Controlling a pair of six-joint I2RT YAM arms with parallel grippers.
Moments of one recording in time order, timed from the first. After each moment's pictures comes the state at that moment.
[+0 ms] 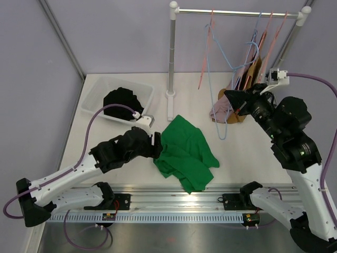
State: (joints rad) left arm -0.98 0.96 0.87 -0.61 -0.28 -0.55; right arm 0.44 0.85 1.35 -0.43 -0.05 0.47
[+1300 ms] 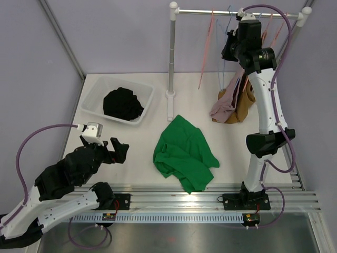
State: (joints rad) left arm -0.98 0.42 0.94 -0.94 -0.58 -0.51; right arm 0.23 1.95 2.52 -0.97 0.10 0.25
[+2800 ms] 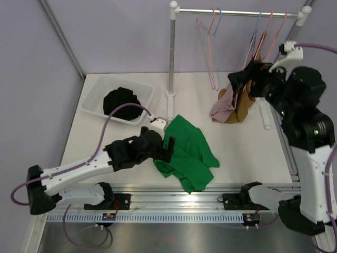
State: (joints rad) left arm -1.07 1.01 0.93 -0.62 -0.38 -0.53; right arm 0.29 1.24 1.94 -0.82 0.01 0.29
